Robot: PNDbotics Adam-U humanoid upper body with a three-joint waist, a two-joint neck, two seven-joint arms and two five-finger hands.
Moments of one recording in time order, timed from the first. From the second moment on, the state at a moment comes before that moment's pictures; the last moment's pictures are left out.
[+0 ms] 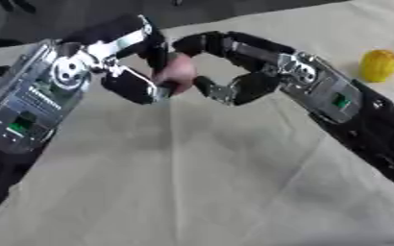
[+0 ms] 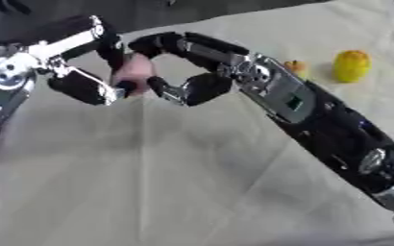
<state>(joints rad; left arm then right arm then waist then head) -1.07 0.26 -0.64 -1.46 -0.44 0.28 -0.51 -0.56 -0.68 0.38 -1.73 -0.08 -0.24 0.29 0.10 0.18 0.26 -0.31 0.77</state>
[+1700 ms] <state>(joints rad) -0.95 0.59 -0.46 -1.42 -0.42 0.30 -0.42 -0.54 -0.70 0.39 -1.73 -0.02 -0.24 0.29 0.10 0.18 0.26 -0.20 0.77</state>
